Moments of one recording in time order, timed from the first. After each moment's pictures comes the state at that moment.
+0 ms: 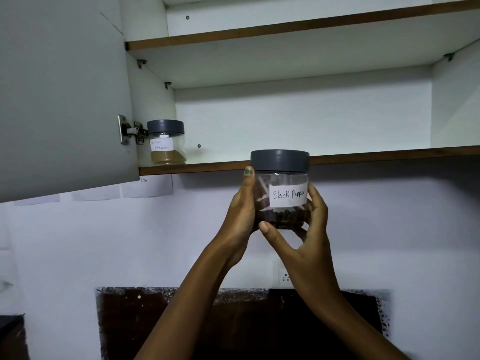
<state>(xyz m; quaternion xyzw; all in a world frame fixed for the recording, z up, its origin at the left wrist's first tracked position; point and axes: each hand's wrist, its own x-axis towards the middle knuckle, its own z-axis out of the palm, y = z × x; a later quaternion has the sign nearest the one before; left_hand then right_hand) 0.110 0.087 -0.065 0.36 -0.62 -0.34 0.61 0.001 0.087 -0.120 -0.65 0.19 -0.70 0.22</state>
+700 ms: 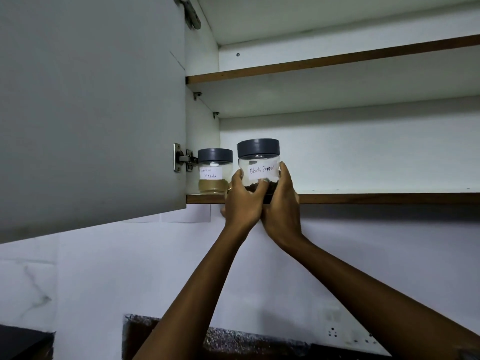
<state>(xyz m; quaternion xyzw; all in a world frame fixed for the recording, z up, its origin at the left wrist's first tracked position) 0.209 0.032 0.003 0.55 -0.51 -0.01 0.66 0.147 -0.015 -0.019 -0.72 0.25 -0.65 0.04</state>
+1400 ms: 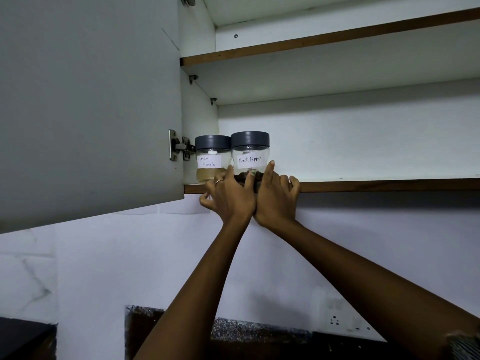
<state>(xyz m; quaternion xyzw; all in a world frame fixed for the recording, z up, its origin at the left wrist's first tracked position) 0.234 -0.008 -0.007 0.68 -0.39 0.17 0.59 0.172 -0.037 -0.018 -0.75 0.44 -0.47 -0.13</state>
